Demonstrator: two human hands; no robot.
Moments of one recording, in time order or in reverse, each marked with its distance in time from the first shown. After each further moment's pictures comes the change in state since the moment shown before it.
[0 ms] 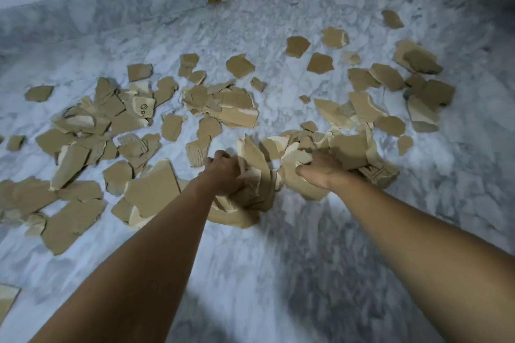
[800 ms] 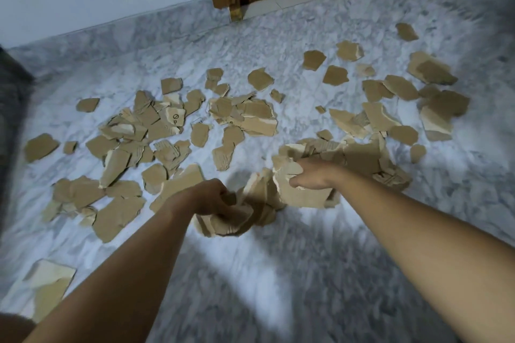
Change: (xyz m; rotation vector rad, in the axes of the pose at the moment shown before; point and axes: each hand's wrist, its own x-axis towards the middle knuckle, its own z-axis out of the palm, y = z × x) left_hand -0.087 -0.052 -0.034 -0.217 -0.258 -0.085; right_hand -0.039 -0.053 -0.014 -0.288 -0.241 -0.257
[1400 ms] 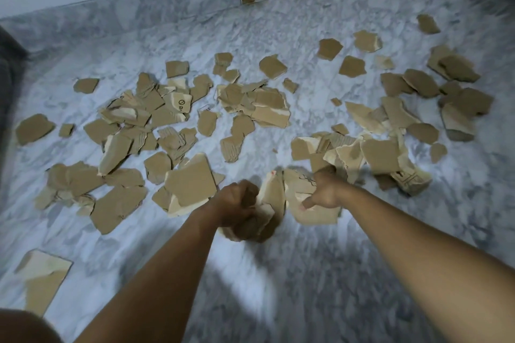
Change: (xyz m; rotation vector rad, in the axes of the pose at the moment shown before) left_hand 0.024 -0.008 0.055 -0.102 0.165 0.153; right_hand 0.026 0.010 0.053 -0.003 -0.032 0.119
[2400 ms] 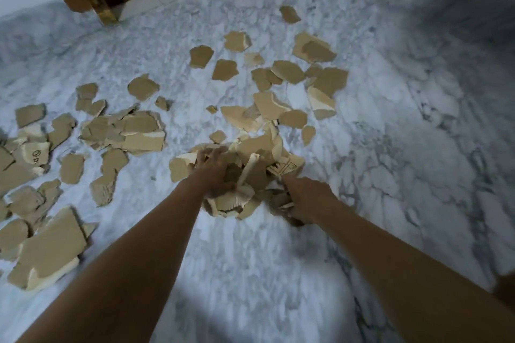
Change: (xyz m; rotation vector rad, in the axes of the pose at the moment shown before) left_hand 0.145 0.212 0.038 0.426 -0.013 0.154; right_hand -0.067 0.209 -0.020 -0.126 0.327 0.008
